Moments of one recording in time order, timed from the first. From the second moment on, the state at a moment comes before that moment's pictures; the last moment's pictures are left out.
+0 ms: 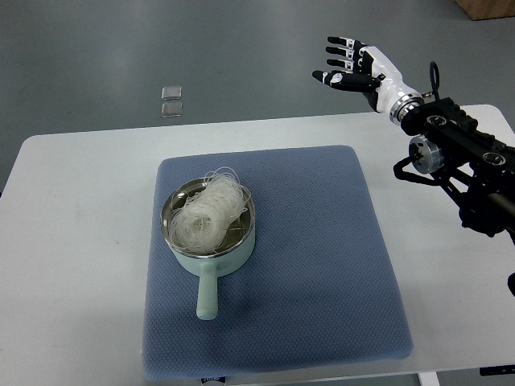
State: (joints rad) left arm -0.10 0.00 -0.04 -0.15 0.01 0.00 0.15; right arm 0.85 -0.24 0.77 0.83 -0.55 -0.10 0.14
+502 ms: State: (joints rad) left arm -0.10 0.00 -0.04 -0.15 0.01 0.00 0.15; right arm 0.72 -0.15 0.96 0.83 -0.50 -0.11 0.15
